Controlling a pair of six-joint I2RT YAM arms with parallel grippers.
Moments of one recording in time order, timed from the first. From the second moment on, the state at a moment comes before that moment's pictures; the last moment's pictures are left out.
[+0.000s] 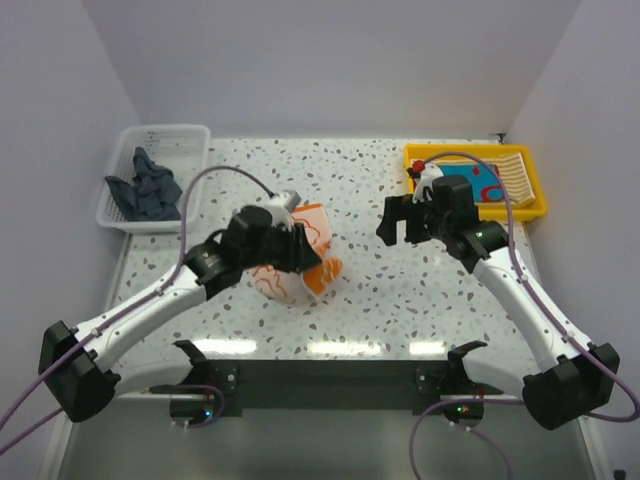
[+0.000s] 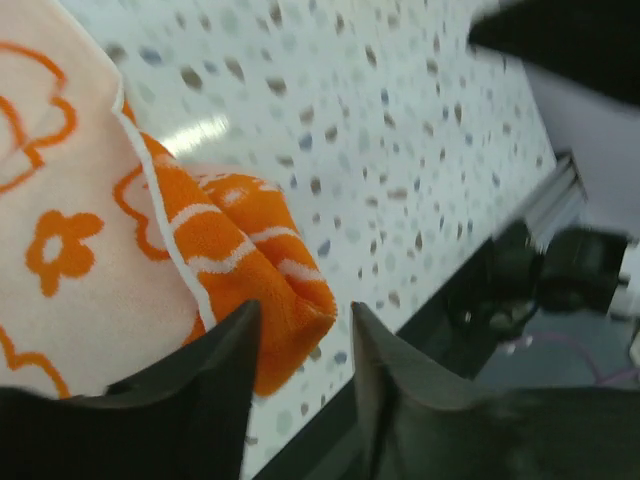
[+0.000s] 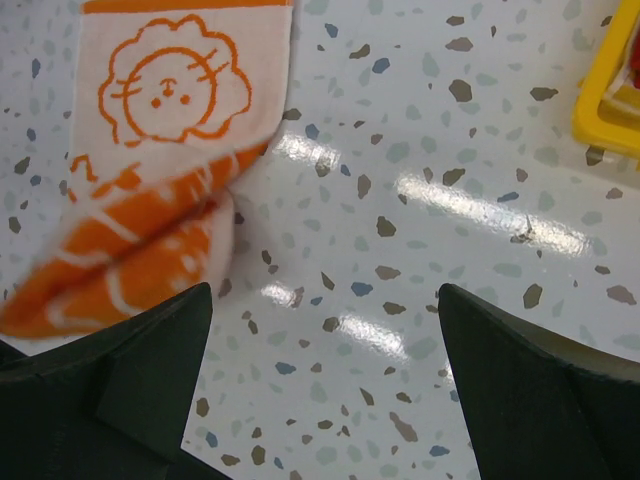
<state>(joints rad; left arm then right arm) -0.68 1.13 0.97 -0.33 0.17 -0.56 0.36 1.12 1.05 -0.59 -0.15 0.20</state>
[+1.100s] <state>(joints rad) -0.32 1.70 1.13 -0.43 -0.23 -0.35 0.55 2.16 1.79 -0.55 -0.16 -0.09</state>
